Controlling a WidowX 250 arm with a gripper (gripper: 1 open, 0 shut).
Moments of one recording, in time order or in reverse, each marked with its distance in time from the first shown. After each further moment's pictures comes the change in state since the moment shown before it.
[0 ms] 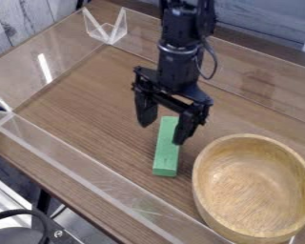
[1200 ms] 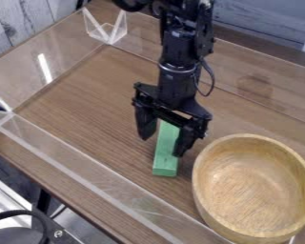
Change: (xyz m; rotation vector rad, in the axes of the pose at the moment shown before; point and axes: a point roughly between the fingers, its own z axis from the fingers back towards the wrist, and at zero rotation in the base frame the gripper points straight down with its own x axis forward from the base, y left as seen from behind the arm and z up) arm 0.004 -0.001 -0.023 -0.002 0.014 0.038
